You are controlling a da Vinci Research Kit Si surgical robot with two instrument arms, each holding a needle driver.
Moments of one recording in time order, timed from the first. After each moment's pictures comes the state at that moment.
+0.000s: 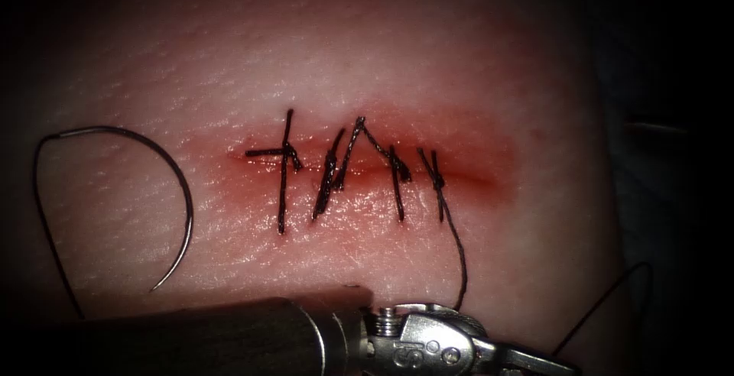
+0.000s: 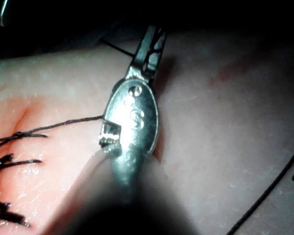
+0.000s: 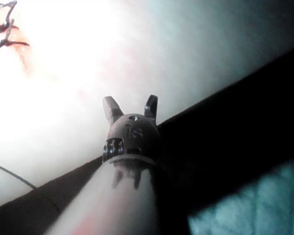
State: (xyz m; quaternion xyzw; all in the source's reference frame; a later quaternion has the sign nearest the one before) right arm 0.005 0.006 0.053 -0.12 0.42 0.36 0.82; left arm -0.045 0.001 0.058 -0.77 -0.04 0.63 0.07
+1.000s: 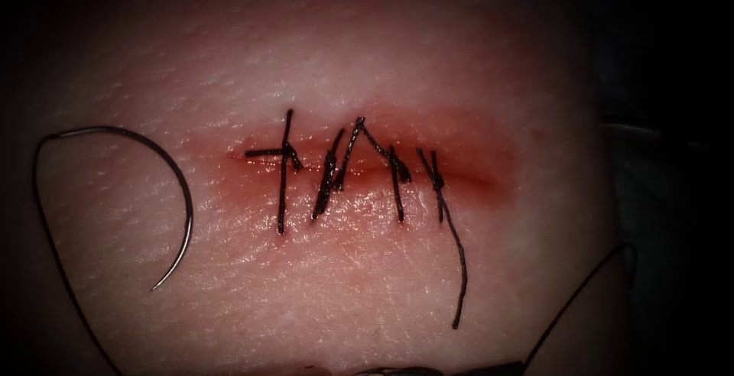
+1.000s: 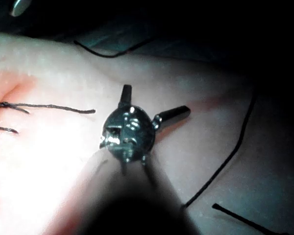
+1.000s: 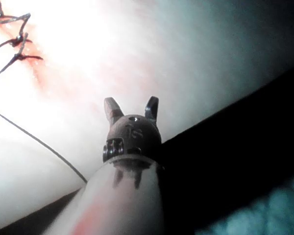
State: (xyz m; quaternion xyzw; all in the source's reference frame) right arm 0.007 0.005 0.052 -0.12 0.42 0.36 0.82; left arm -0.040 -0.003 0.055 -0.55 -0.22 0.78 0.18
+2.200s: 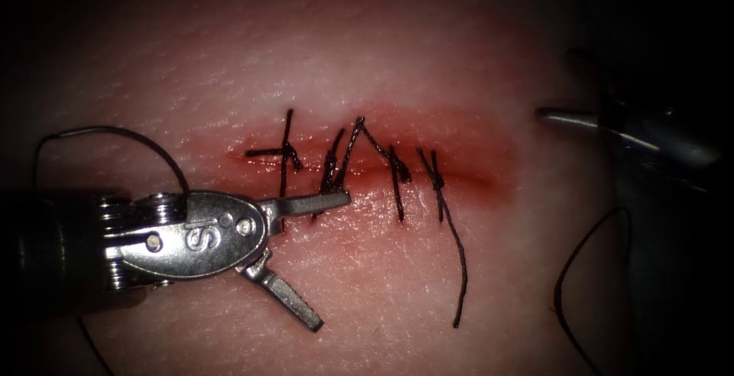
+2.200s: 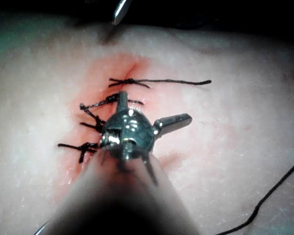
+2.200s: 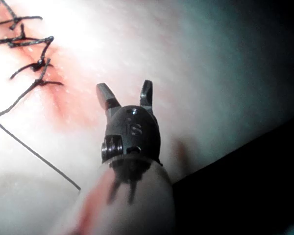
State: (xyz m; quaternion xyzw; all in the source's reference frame) right arm 0.014 0.005 0.053 -0.05 0.50 0.27 0.82; left arm -0.025 0.010 0.054 -0.55 -0.18 0.80 0.16
